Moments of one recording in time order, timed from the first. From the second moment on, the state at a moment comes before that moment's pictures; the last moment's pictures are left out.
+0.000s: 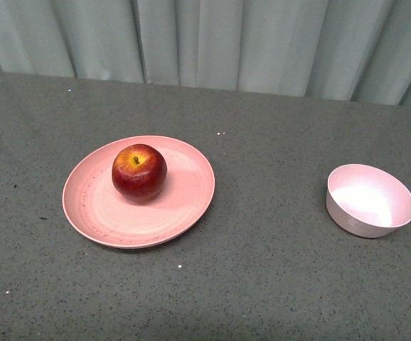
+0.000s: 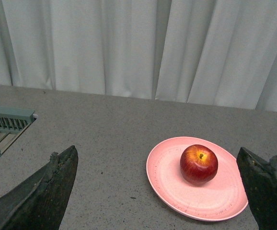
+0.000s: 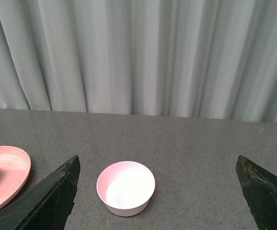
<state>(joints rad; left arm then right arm) 0.00 0.00 0.02 0.00 0.00 0.00 0.00 0.00 0.01 0.00 0.00 -0.01</state>
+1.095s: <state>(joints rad) 0.00 0.00 0.02 0.00 0.00 0.00 0.00 0.00 0.01 0.00 0.00 -0.01</state>
